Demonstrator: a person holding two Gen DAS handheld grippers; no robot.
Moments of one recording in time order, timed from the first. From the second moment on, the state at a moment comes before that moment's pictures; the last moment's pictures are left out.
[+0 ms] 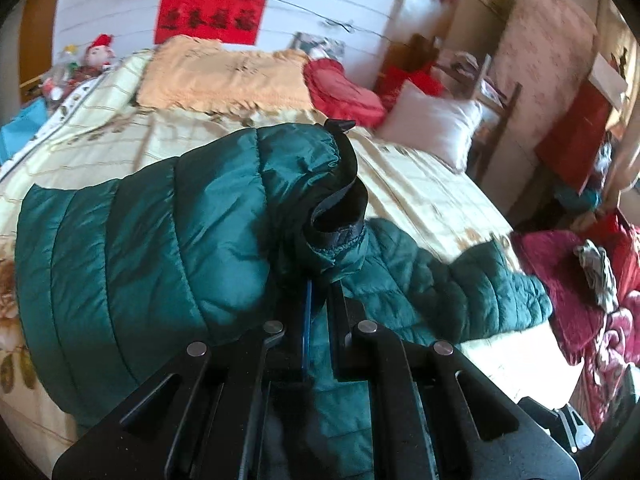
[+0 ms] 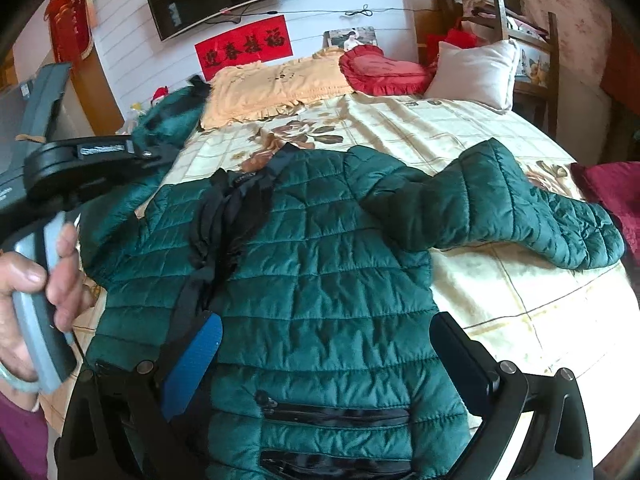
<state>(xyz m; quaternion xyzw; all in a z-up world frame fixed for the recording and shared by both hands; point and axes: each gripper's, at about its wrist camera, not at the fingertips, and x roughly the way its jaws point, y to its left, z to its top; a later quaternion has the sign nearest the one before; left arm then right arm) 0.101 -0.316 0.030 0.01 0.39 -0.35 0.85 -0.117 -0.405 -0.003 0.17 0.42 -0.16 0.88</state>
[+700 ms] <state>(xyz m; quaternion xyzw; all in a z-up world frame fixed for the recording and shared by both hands) 0.096 -0.365 -0.034 0.03 0.43 -0.38 0.82 -0.125 -0.425 -0.026 0.21 0.44 -0.15 0.86</state>
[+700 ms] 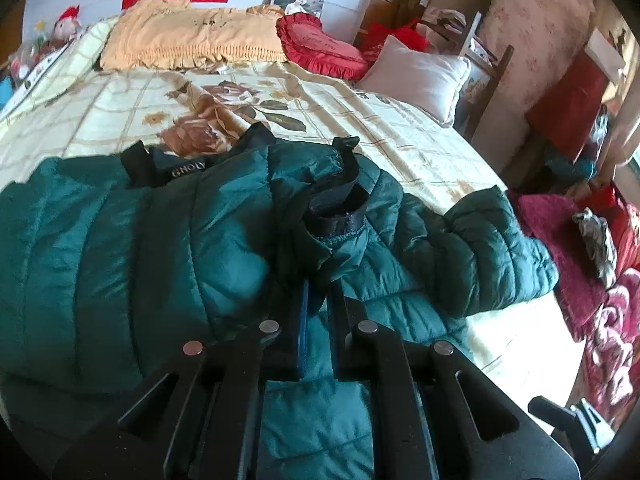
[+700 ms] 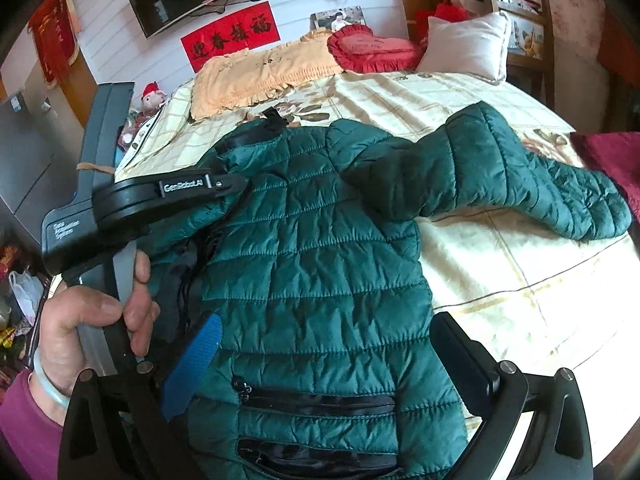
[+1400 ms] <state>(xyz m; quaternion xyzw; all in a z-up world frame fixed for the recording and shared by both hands) 0.114 -0.249 0.001 0.01 0.40 -0.34 0.85 -0.067 -0.420 -0.024 0.22 0.43 -0.10 0.87</state>
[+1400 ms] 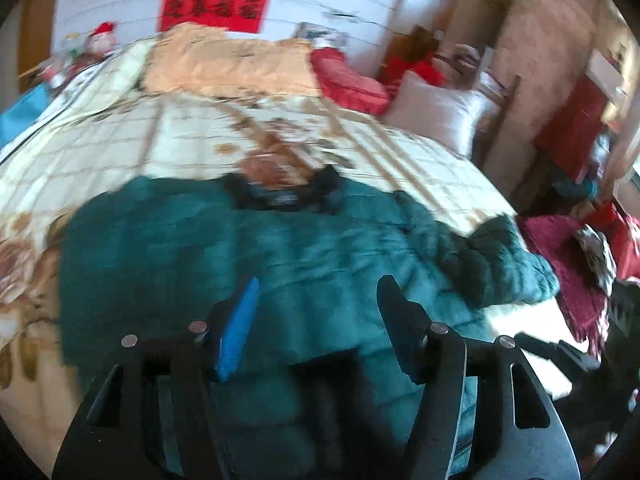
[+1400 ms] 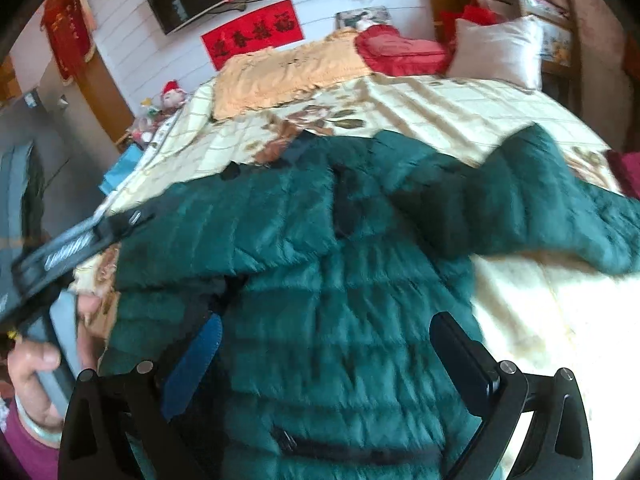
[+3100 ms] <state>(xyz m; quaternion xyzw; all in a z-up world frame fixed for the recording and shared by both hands) 0.188 -0.197 -0.044 0.01 0.41 -0.16 0.90 0.054 -0.420 -0.027 0.12 0.42 -0.10 0.89</state>
